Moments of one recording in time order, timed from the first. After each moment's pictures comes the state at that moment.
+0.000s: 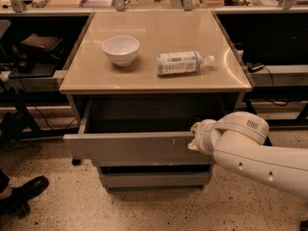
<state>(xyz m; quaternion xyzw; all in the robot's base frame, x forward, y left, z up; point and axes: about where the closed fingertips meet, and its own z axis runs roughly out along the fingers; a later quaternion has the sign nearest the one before) 0.552 -0.144 0.666 -0.60 0.72 -0.16 0.32</state>
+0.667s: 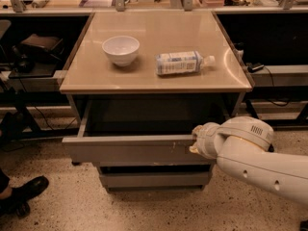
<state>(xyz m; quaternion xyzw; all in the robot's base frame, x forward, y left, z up) 0.539 -0.149 0.669 -0.60 0.72 -0.16 0.32</state>
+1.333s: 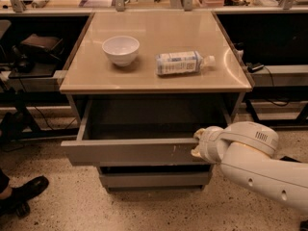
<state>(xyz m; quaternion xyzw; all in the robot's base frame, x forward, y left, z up) 0.526 -0.153 0.670 -0.59 0.72 -0.16 0.32</state>
